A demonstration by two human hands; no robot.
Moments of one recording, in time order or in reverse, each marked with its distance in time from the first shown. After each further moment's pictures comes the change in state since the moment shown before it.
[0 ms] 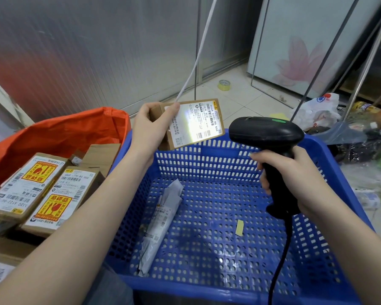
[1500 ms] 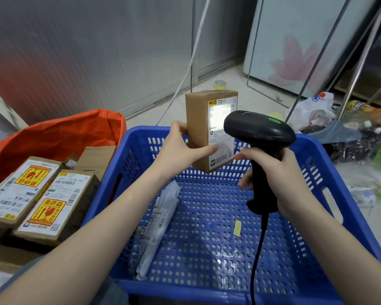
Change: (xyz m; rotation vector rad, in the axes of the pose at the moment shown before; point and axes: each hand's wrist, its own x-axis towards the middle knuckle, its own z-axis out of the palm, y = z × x) left_hand -0.034 -0.011 0.030 0.238 -0.371 0.026; right_hand 0.000 0.001 0.017 0.141 0.031 -0.033
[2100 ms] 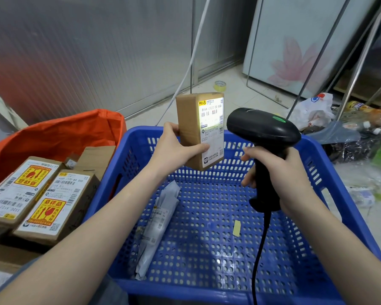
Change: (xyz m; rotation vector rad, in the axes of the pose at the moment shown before) left_hand 0.008 -0.006 -0.006 0.047 0.056 -0.030; right_hand 0.002 0.001 -0.005 -0.005 0.047 -0.007
